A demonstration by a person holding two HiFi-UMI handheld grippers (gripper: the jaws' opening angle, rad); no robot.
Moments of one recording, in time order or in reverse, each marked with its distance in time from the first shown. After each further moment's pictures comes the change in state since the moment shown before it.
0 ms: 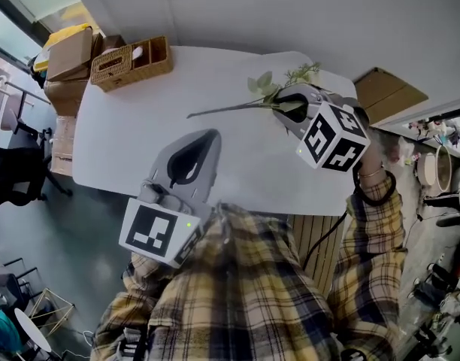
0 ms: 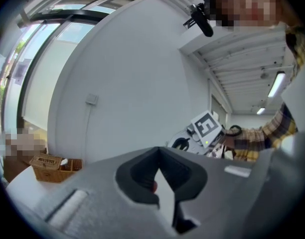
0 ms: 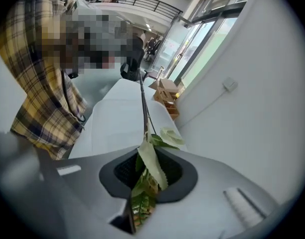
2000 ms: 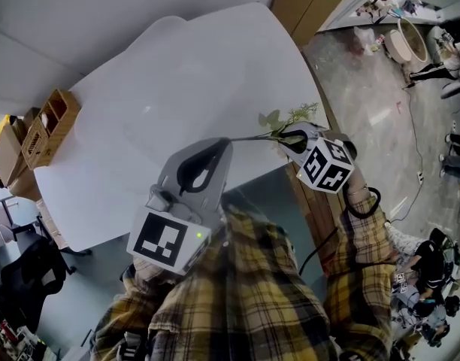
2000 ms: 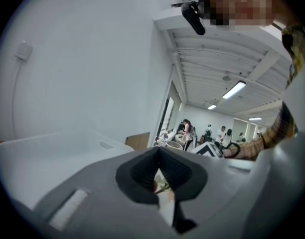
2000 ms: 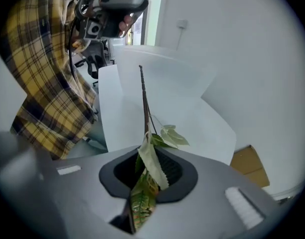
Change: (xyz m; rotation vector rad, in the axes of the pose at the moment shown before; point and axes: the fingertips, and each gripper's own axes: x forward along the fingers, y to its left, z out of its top) left arm 0.109 -0.192 -0.089 0.015 0.240 -0.570; right arm -0.033 0.220 -0.254 0.654 0.178 -0.018
